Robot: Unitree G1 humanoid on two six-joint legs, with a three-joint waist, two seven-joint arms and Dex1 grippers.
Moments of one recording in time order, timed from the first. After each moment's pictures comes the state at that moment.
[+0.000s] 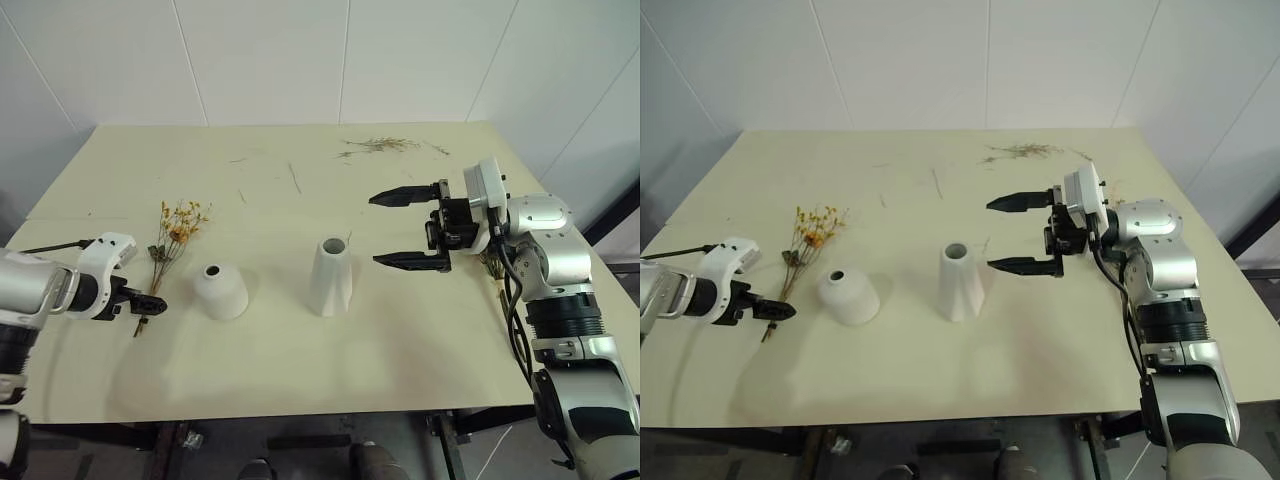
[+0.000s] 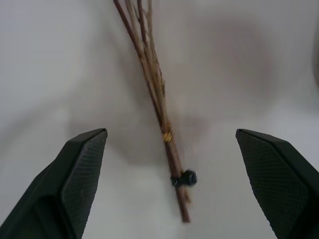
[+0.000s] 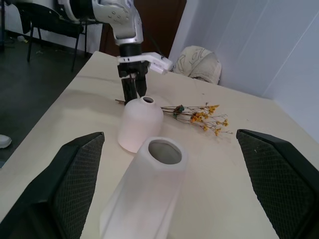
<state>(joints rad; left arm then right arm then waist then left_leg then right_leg) -0.75 1.06 -0.11 0.26 -0.32 1.36 -0.71 -0.90 -0.57 -0.01 0.27 0.49 0.07 1.50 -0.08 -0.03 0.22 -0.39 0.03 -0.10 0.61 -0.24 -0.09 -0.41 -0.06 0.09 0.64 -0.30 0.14</state>
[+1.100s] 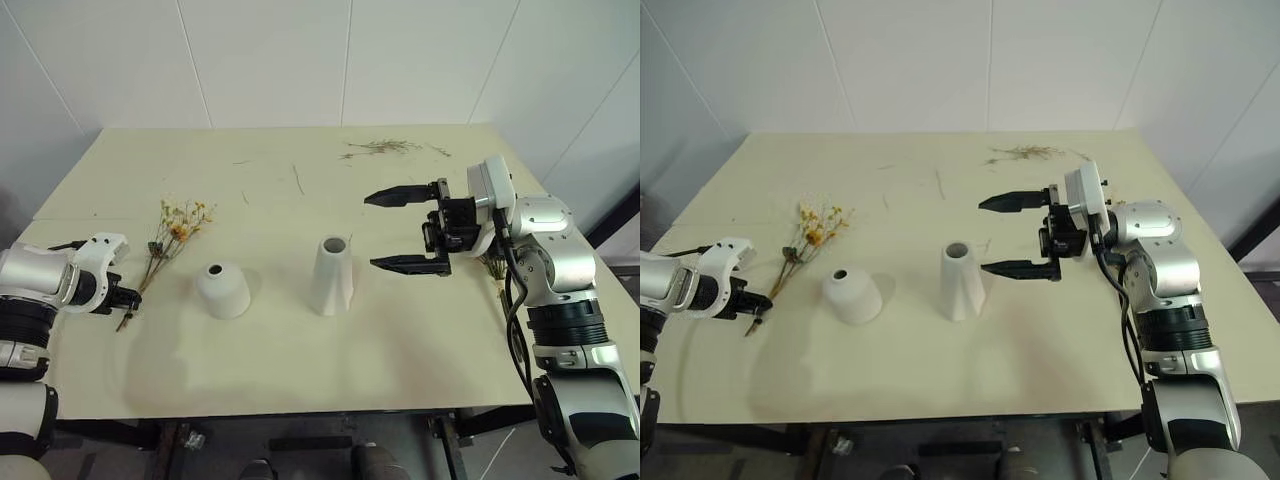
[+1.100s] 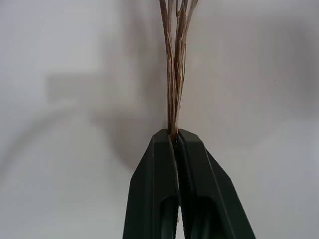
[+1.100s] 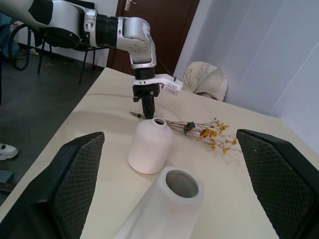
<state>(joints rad) -0.81 0.99 -0.05 0.57 -0.18 1.14 -0.73 -0.88 -0.57 -0.01 0.18 0.54 0.13 1.47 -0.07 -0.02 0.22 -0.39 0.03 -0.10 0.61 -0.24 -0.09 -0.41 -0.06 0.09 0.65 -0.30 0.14</state>
